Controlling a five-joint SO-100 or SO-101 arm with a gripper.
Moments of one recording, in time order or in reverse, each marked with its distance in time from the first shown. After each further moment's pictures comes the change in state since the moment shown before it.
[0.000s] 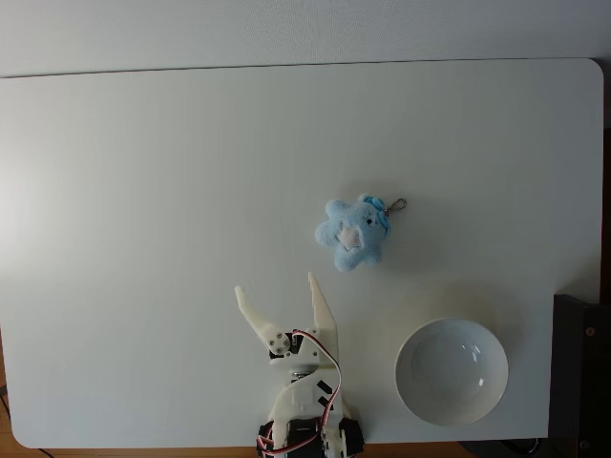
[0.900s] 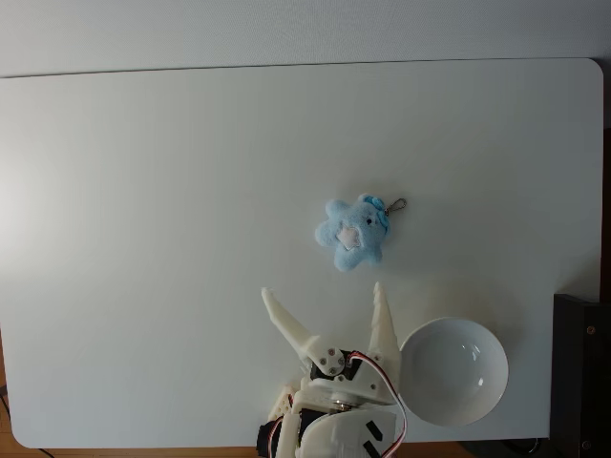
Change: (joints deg) arm 16.8 -26.3 -39.2 12.0 0.0
